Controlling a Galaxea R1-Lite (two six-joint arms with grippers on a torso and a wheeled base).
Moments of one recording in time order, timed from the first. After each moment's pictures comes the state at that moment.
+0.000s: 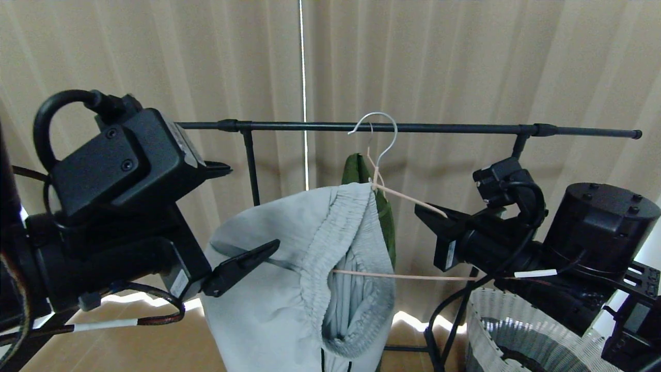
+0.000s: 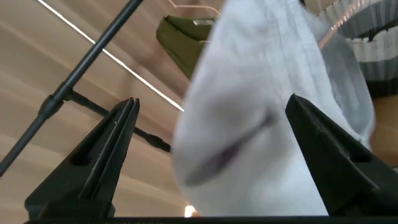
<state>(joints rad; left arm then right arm) -0.69 1.27 -0.85 -0.17 0.05 0.61 0.63 1.66 -0.56 -1.00 -0.15 0.02</state>
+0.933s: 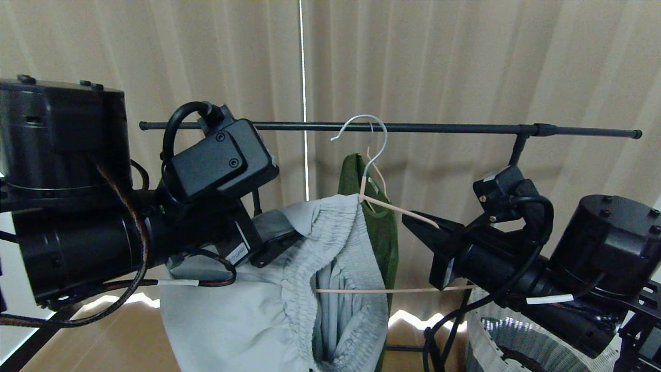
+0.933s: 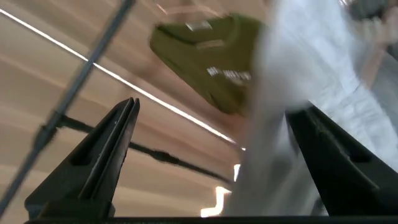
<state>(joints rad) -0.66 1.45 -0.93 -0.25 0.01 0.72 0.71 1.63 -0.52 -1.06 -0.09 0.02</state>
